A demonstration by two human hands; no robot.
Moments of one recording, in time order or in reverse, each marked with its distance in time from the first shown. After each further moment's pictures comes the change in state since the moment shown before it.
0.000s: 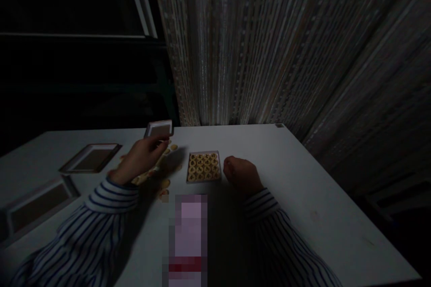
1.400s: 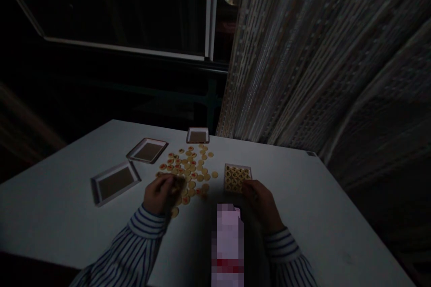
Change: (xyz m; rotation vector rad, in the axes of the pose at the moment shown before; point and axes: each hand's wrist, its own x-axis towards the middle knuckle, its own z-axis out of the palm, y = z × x) left_hand -0.115 -0.081 0.008 -0.428 0.513 -0.174; right_hand -0.002 -0.046 0.017 0.476 0.060 0.008
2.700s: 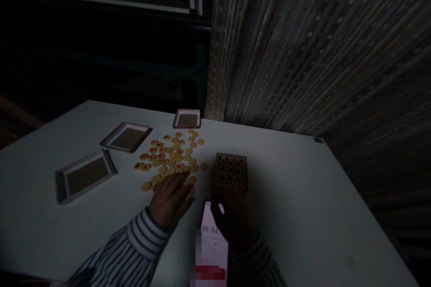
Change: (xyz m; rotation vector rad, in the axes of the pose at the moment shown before) left_hand -0.040 0.005 0.050 0.638 -0.371 0.545; right_hand -0.020 -0.034 0.037 -0.135 0.022 -0.265
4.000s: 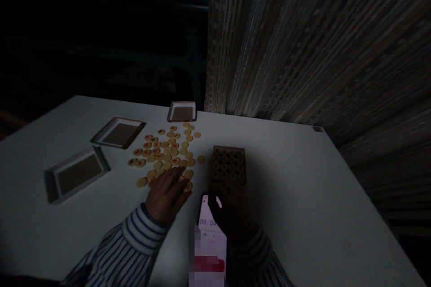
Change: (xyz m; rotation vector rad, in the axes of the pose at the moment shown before) left_hand 0.000 0.000 0.001 -0.005 -0.030 -0.025; right_hand 0.003 -0.002 -0.005 0.047 -0.013 -0.010
